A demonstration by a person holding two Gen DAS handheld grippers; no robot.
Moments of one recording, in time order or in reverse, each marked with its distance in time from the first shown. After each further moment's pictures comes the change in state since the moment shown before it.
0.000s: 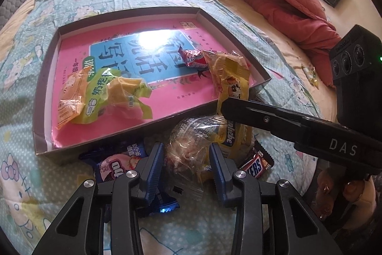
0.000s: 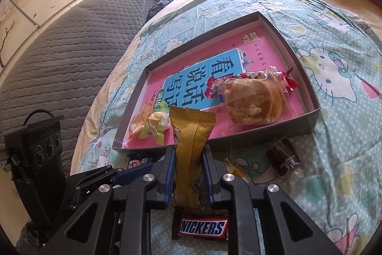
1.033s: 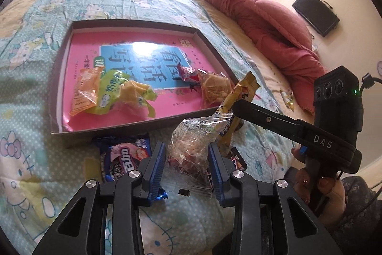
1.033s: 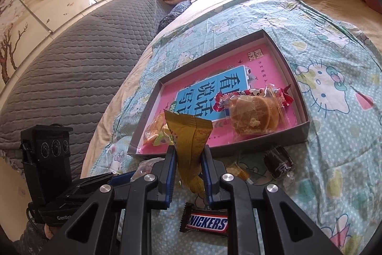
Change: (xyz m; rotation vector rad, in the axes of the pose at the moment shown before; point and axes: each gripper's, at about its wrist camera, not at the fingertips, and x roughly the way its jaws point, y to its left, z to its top) left arm -0.050 0.027 -0.015 -0.128 -0.090 -0.146; right arm -0.029 0.004 0.001 -0.027 -0.072 0.068
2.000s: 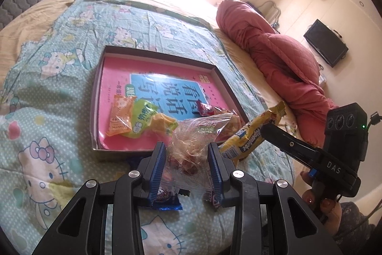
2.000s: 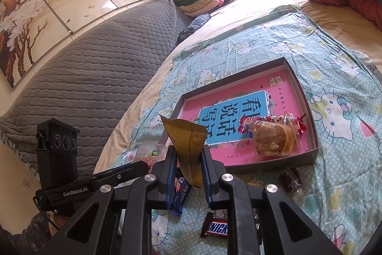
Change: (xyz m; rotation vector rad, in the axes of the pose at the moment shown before) left arm -0.046 0.015 0.007 -0.092 -0.164 0.062; right arm -0.023 0.029 0.011 -0.078 -0.075 0.064
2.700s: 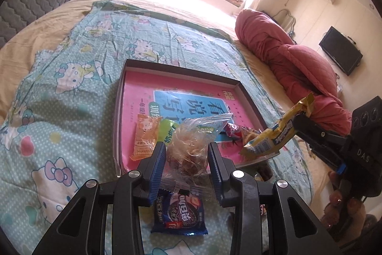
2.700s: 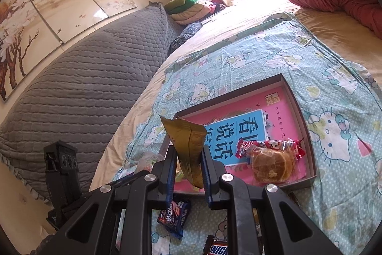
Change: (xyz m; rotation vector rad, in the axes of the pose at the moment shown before) left arm 0.014 0.019 0.017 -0.019 -0.062 0.103; right arm 0.007 0.005 0.032 0.032 -0.045 -0.052
